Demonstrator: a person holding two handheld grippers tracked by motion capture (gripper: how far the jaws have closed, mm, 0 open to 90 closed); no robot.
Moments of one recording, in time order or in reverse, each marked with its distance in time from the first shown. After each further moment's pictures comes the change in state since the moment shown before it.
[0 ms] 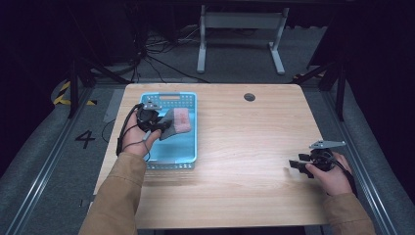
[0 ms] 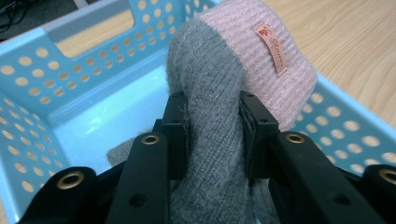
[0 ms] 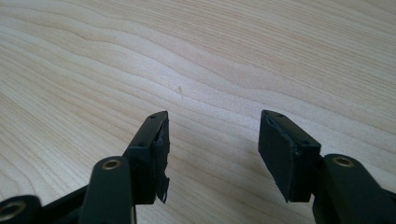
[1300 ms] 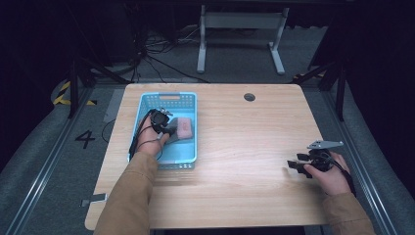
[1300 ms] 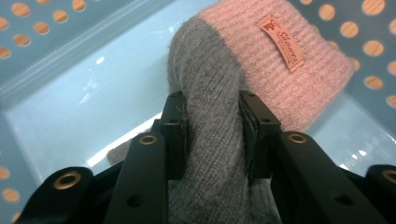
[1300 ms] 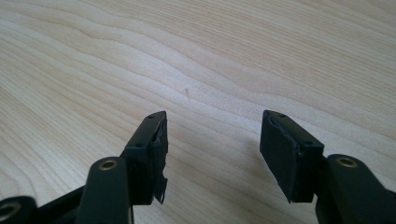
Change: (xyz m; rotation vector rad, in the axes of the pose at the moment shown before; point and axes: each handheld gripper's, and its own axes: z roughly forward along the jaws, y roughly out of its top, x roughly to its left) left arm 0.009 -0.012 0.071 0.169 0.049 0.017; right arm 0.003 0.001 0.004 -0.002 0.010 -0.032
